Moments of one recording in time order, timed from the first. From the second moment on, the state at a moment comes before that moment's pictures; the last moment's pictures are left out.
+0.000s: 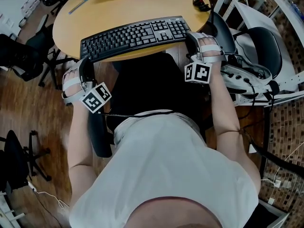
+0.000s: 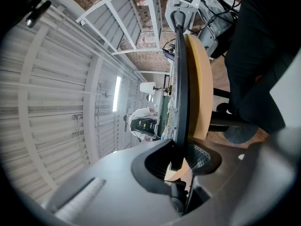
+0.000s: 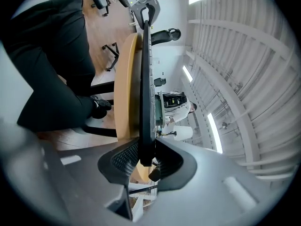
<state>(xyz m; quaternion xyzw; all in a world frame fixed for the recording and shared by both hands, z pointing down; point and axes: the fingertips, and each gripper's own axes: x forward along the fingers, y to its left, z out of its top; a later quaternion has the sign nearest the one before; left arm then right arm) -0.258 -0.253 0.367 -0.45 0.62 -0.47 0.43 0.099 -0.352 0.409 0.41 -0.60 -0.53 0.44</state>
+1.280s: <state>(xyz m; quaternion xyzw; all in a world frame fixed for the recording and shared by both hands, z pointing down) -0.253 -0.250 0.337 -0.43 0.64 -0.45 0.46 0.104 -0.350 0.367 0.45 -0.57 -0.54 0.42</state>
